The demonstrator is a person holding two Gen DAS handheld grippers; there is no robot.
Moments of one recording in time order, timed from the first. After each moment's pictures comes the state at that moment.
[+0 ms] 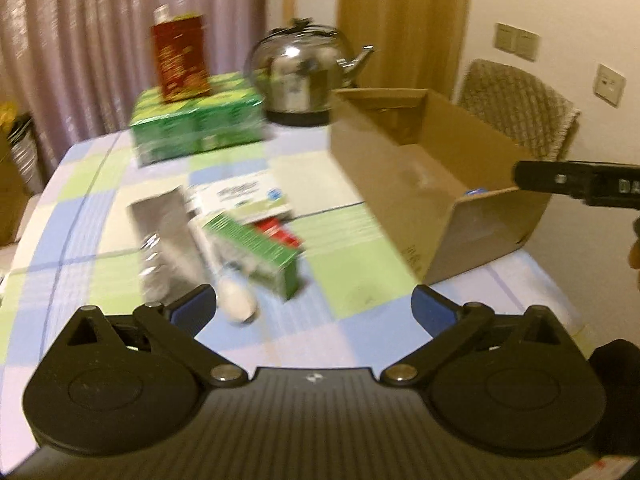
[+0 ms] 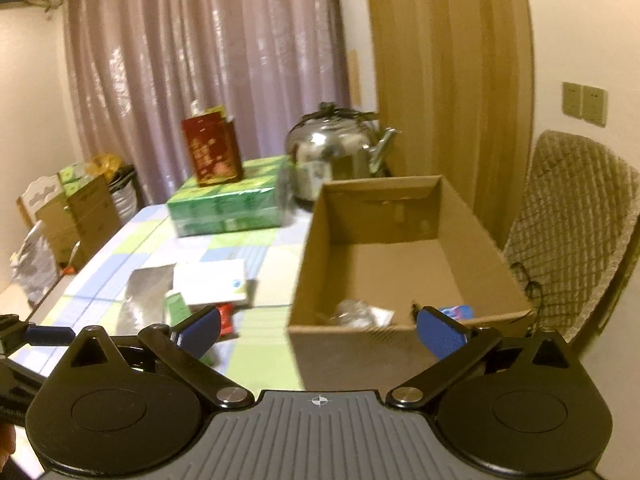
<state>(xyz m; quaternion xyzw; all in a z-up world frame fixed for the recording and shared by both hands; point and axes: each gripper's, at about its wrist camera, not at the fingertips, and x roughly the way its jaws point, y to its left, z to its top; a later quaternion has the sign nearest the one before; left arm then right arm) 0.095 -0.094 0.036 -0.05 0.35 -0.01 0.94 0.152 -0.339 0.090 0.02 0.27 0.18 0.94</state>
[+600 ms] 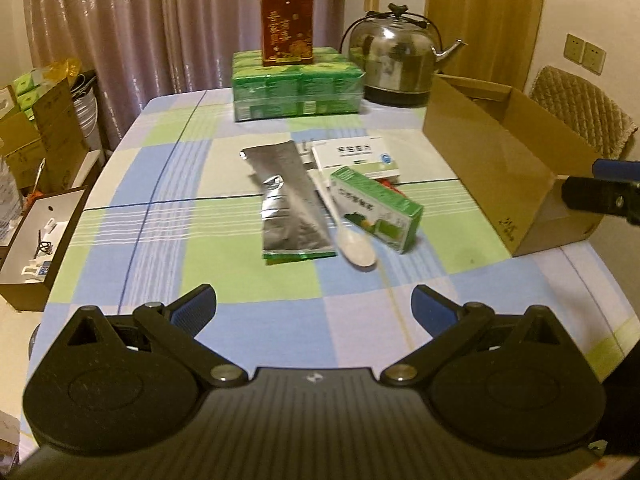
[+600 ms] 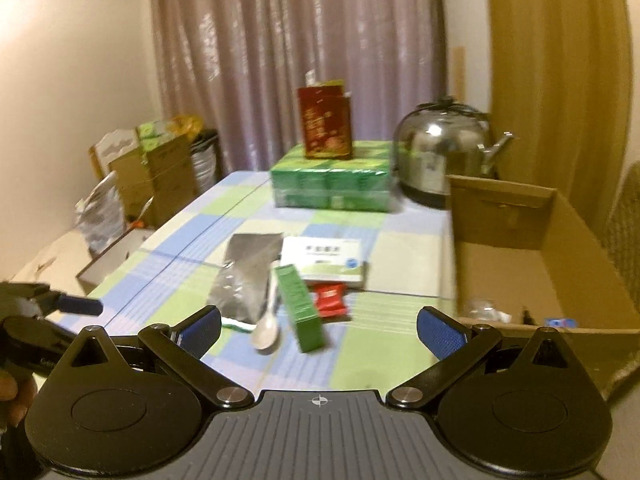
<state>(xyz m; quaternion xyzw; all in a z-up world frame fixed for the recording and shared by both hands) 0.050 -0.009 0.014 -0.08 0.37 0.07 0.92 0.134 -0.241 0.076 -0.04 0.28 0.30 0.91</state>
